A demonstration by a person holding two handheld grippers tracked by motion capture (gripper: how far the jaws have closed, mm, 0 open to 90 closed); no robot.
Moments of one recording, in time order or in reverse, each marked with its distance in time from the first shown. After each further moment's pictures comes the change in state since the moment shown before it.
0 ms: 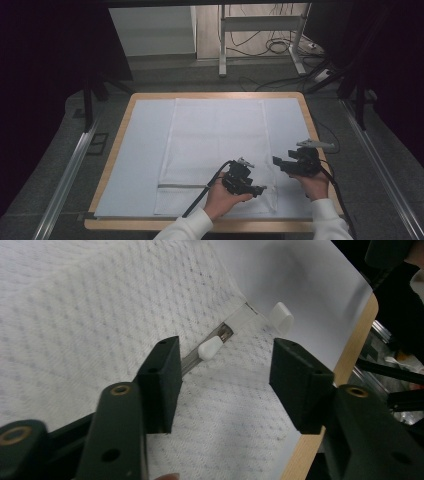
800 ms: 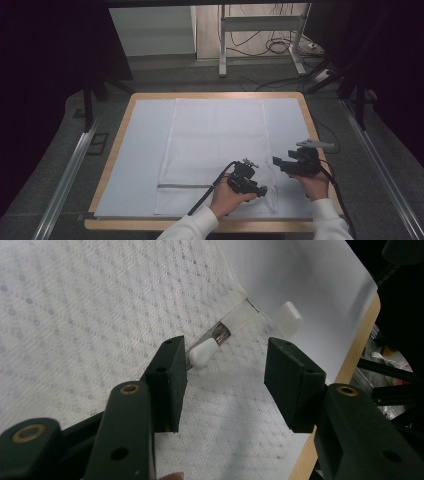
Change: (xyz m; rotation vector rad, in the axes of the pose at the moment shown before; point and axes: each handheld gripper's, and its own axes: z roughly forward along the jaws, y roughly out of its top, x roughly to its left) left arm 0.003 0.005 0.021 0.049 -0.034 -0.040; right arm 0.000 0.000 0.000 0.001 0.003 -0.005
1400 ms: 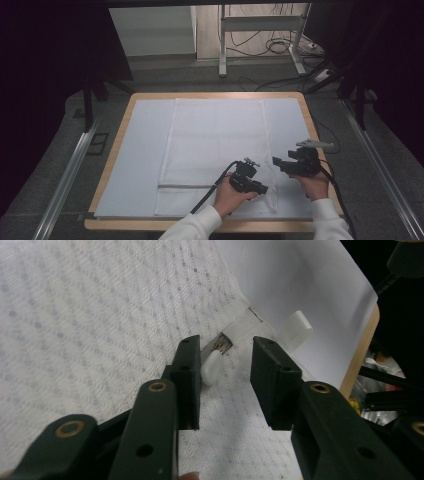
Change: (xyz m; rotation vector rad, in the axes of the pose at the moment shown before) left arm 0.000 0.002 0.009 -0.021 -0.005 -0.009; right arm 0.000 0.000 0.001 0.010 0.003 0.002
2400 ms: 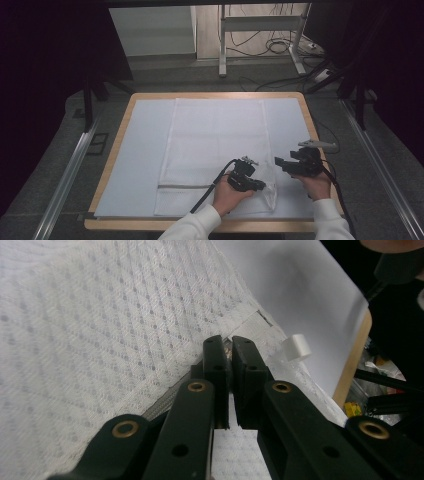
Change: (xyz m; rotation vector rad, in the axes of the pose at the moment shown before) left arm 0.003 0.001 -0.013 -0.040 -0.020 0.026; right arm -0.005 -0.001 -0.004 0.006 -0.015 0.009
